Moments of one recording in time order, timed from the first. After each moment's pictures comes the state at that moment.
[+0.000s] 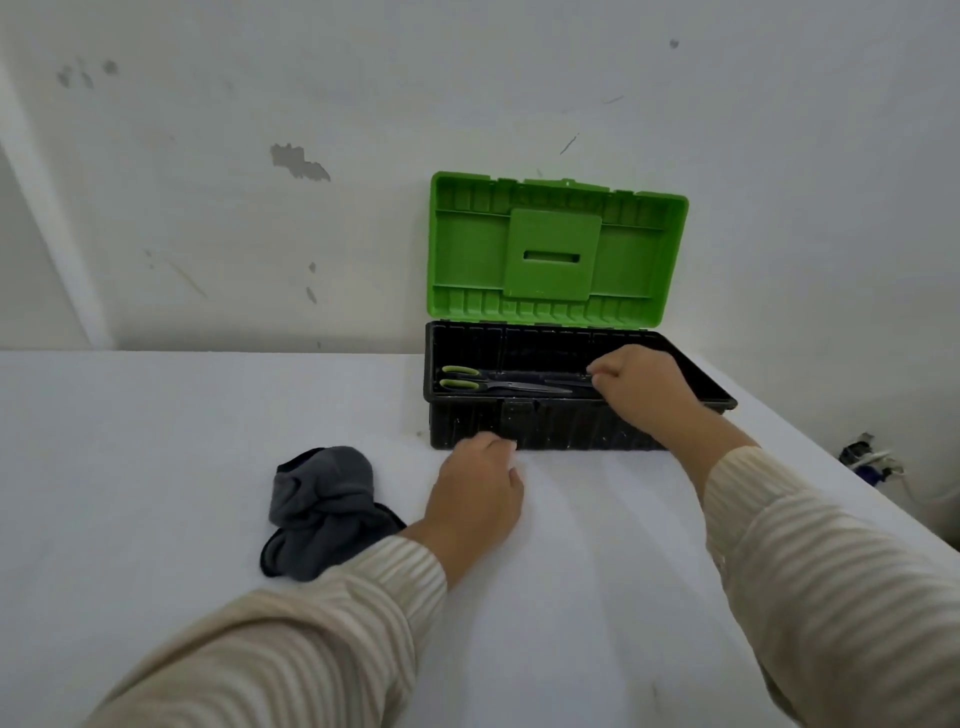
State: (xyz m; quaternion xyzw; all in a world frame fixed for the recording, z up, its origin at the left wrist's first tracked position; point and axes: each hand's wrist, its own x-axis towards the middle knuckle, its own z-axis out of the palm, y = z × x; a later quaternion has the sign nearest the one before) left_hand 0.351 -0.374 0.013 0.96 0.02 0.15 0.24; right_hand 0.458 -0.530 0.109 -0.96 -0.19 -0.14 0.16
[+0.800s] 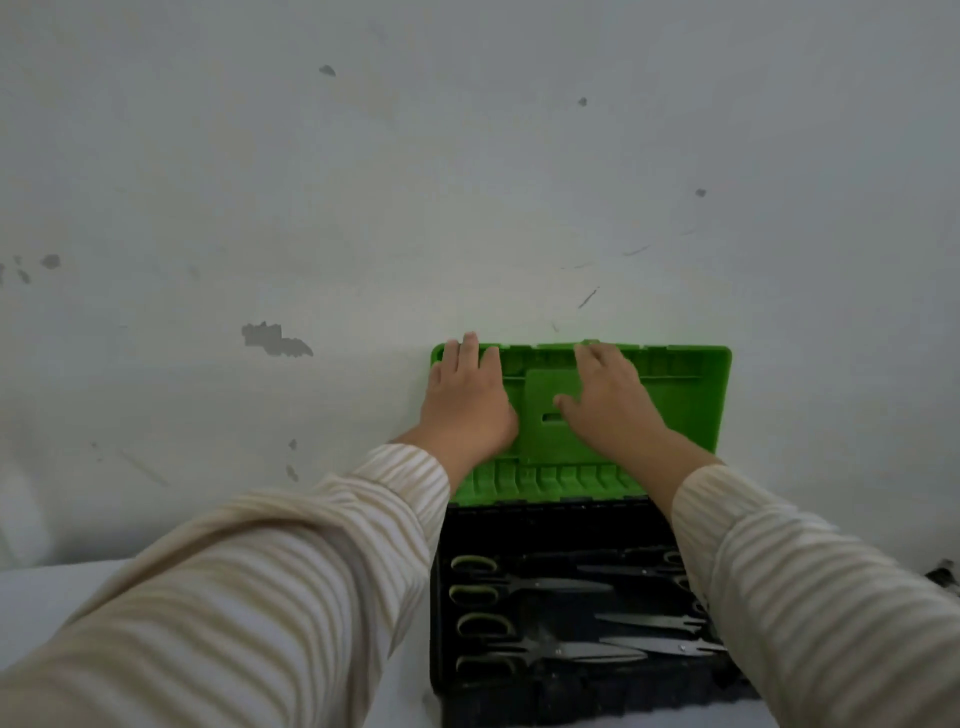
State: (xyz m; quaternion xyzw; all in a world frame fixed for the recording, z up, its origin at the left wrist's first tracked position) left_hand 0.559 -0.278 0.222 0.98 0.05 0.18 0.12; right_hand 0.607 -0.428 0.222 -0.94 -0.20 -0.20 0.18
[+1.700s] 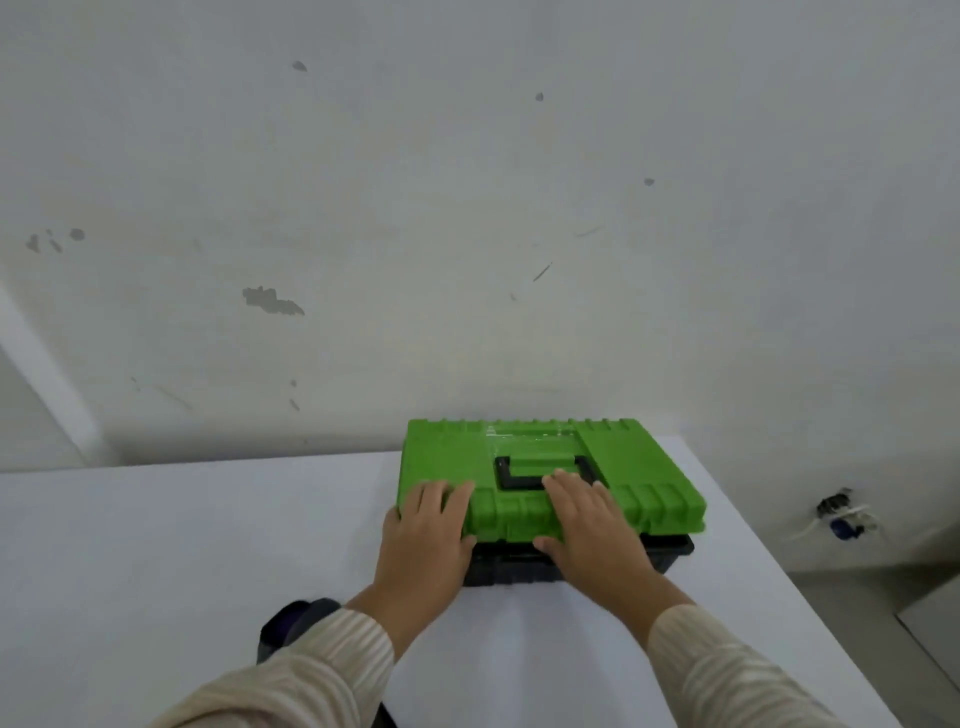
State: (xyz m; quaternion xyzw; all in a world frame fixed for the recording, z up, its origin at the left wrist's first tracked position) left_hand 0.409 -0.336 0.124 0.98 0.03 0.15 0.09; right_hand 0.482 -0.534 0.139 -0.95 -0.31 -0.05 0.05
